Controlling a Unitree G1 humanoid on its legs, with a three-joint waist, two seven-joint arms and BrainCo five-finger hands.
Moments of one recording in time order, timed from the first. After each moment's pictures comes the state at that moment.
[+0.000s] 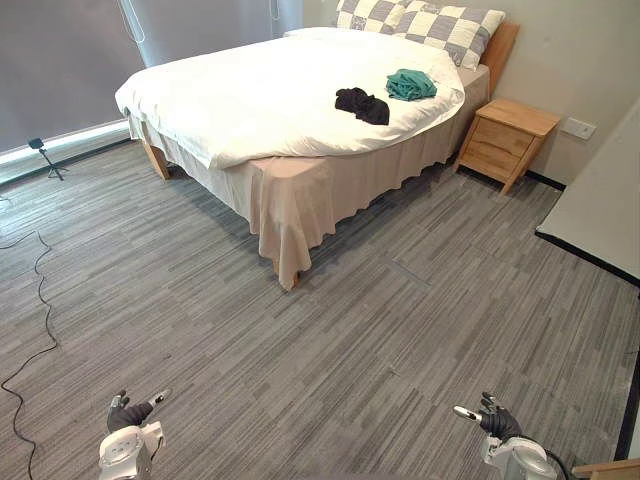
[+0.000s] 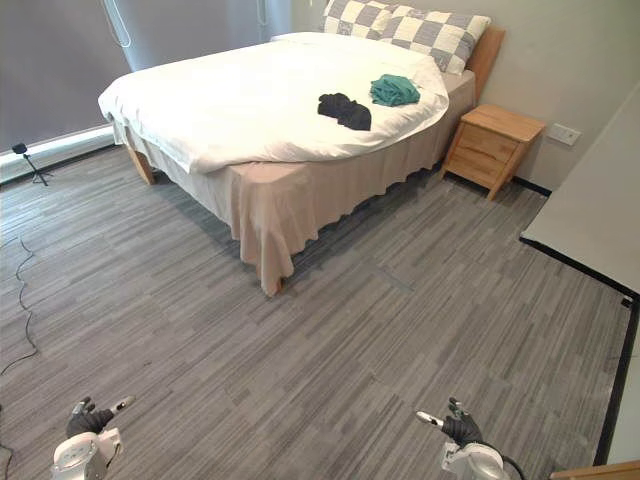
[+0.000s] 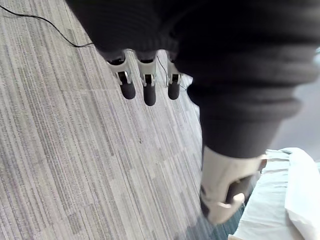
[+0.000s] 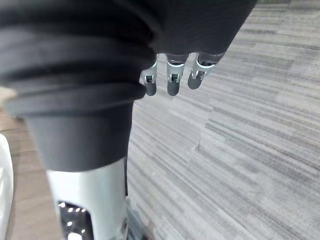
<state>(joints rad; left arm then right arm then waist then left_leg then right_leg) -0.03 0.33 0.39 1.01 -0.17 -0.14 0.12 0.00 -0.28 -0.35 1.00 0.16 -0.14 0.20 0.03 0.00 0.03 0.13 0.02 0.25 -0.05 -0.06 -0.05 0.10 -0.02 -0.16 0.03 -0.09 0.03</state>
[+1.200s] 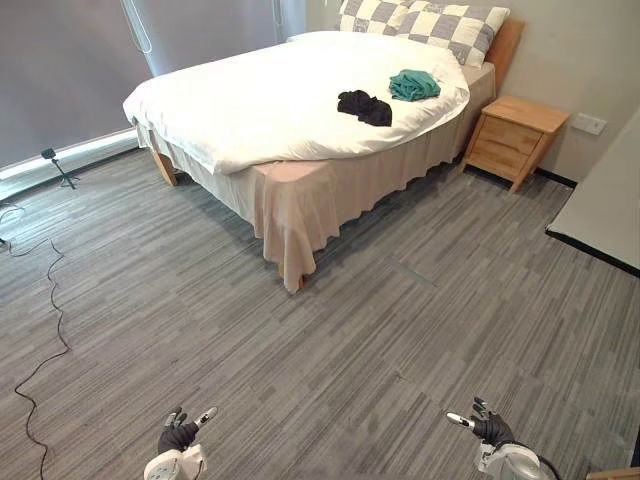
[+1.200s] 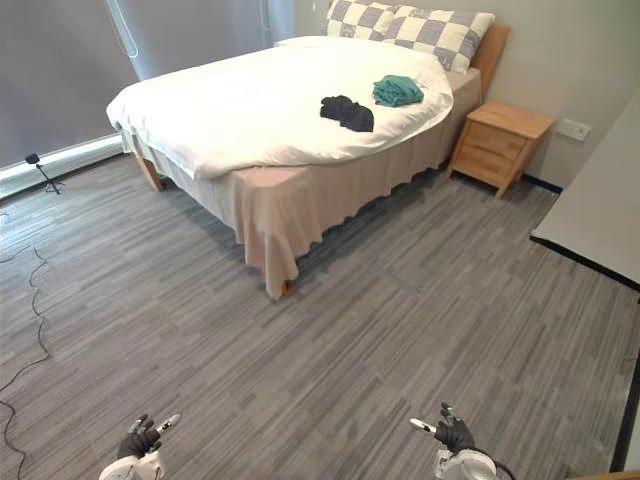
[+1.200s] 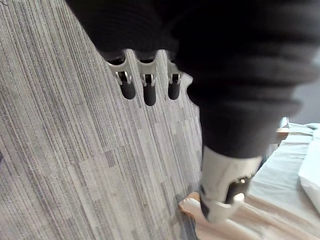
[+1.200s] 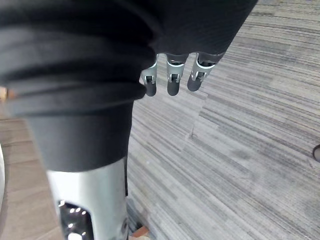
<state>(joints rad) 0.01 0.20 0.23 1.00 -0.31 -0.19 0.02 -0.03 -0.21 -0.28 1.01 0.18 -0.14 0.13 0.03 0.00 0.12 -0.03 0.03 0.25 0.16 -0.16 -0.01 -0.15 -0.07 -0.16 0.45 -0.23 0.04</state>
